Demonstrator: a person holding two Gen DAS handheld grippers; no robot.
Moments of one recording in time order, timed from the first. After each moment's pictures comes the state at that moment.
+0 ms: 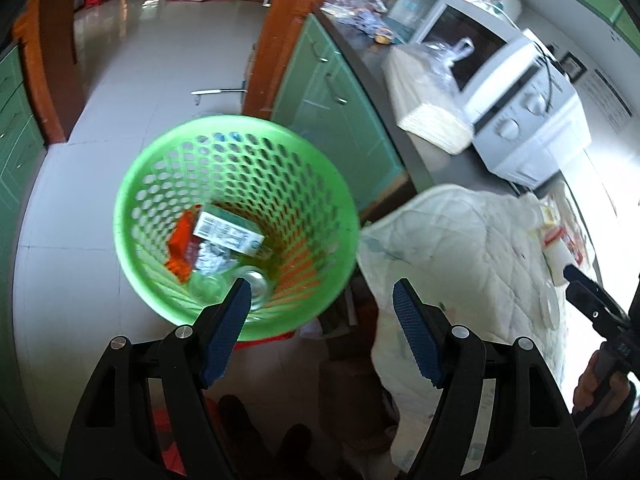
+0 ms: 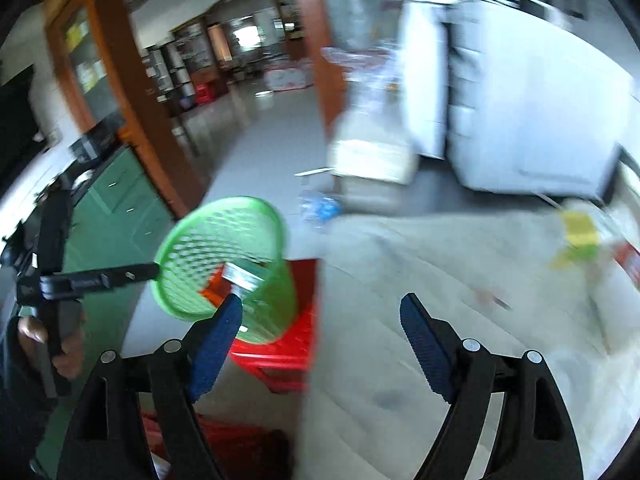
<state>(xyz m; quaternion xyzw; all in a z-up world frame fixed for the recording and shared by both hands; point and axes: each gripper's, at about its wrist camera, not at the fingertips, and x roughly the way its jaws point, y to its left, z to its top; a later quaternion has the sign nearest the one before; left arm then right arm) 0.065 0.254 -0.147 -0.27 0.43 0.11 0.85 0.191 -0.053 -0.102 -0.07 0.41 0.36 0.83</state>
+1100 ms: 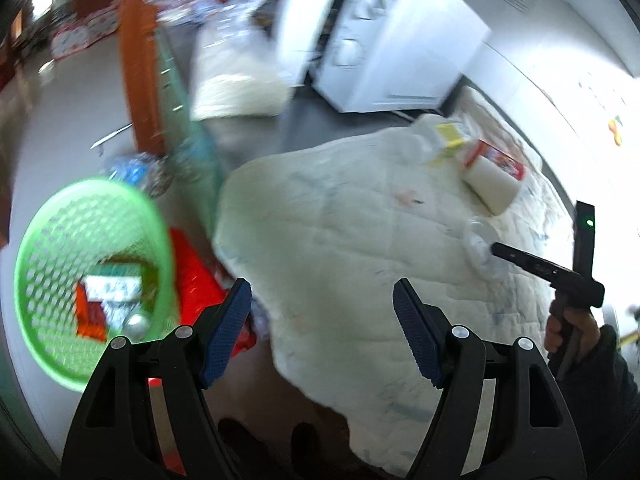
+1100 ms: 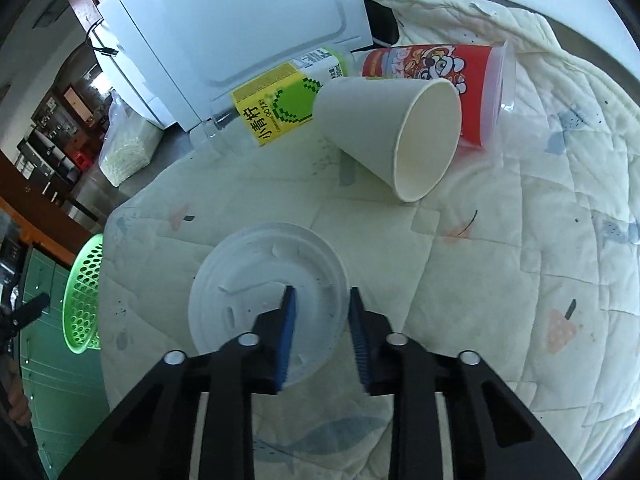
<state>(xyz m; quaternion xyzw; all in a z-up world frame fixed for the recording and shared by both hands) 0.159 0.103 -0.112 -0.14 0.46 -0.05 0.88 0.267 -0.237 -0.176 0.05 0.50 0.17 0.84</state>
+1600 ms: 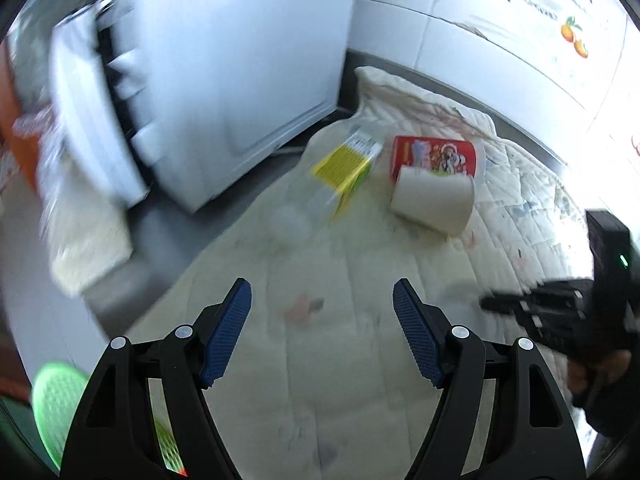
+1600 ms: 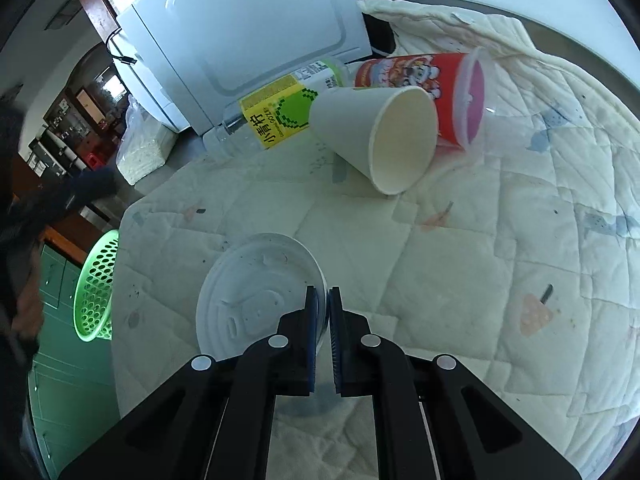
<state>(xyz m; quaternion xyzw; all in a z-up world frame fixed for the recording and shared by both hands) 0.289 -0.028 -0.085 0.03 0.43 -0.17 0.88 0.244 -0.269 -0.165 0.06 0.49 0.19 0.85</state>
